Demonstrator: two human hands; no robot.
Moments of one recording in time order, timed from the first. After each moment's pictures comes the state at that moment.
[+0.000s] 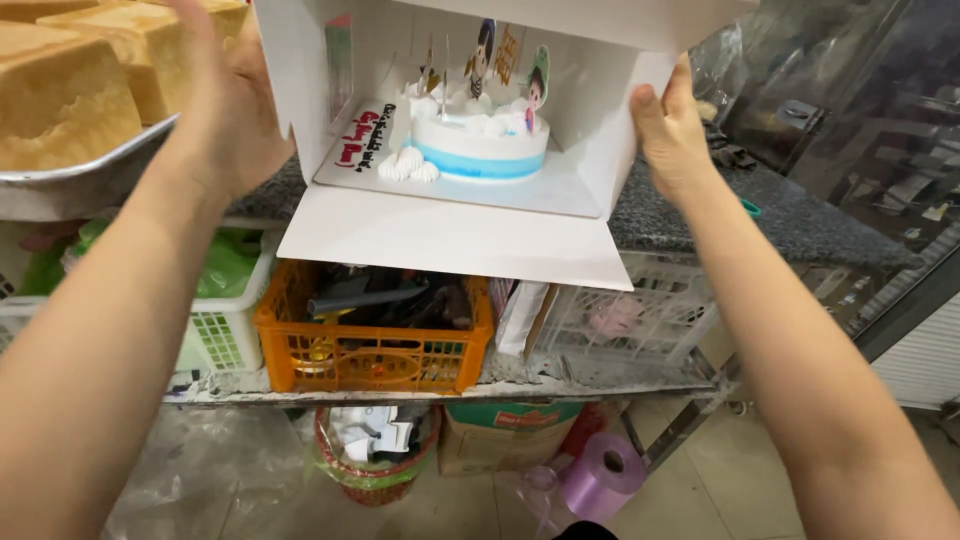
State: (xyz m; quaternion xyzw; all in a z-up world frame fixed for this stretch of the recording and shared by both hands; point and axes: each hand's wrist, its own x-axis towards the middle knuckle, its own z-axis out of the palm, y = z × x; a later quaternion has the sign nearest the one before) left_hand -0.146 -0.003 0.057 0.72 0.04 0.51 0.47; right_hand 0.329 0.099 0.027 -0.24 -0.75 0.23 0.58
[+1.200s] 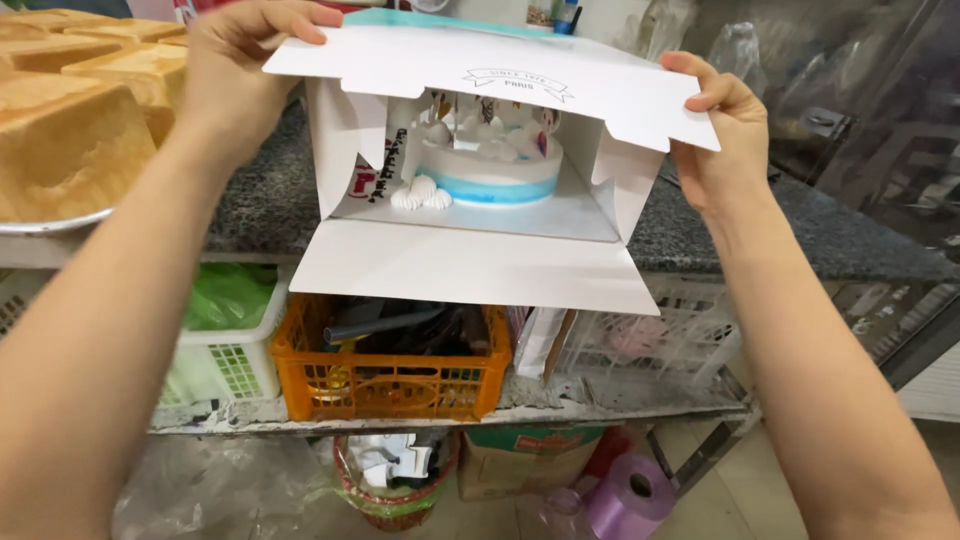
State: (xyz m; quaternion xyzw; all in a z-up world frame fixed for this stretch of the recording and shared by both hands) left_hand -0.169 0.085 0.075 0.77 0.11 0.60 0.16; right_hand 0.316 0.065 0.054 -0.06 -0.64 0.39 0.66
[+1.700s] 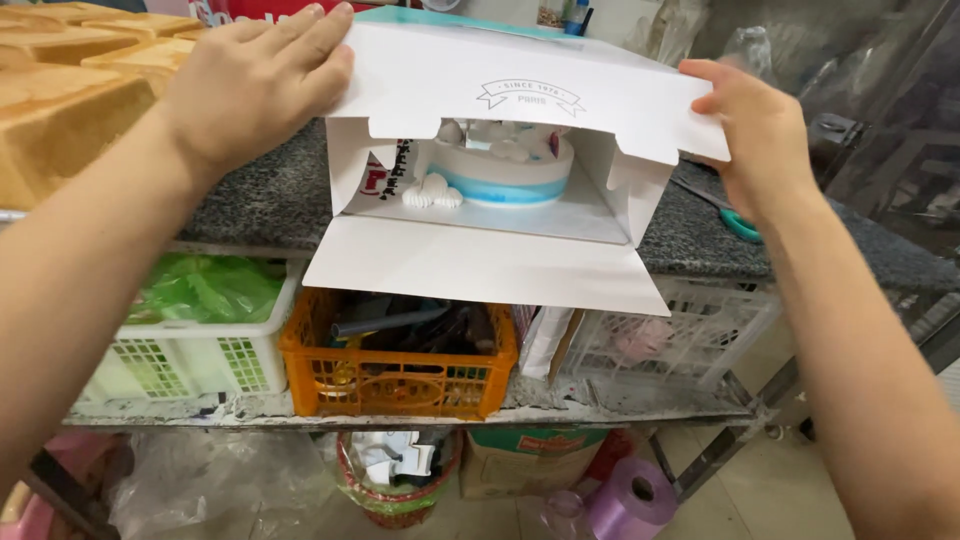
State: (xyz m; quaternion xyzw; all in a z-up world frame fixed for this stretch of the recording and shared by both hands) left_hand -0.167 0.003 0.109 0.71 0.19 0.25 -0.63; right_hand 0.308 0.021 0.083 -0.32 -0.64 0.30 0.63
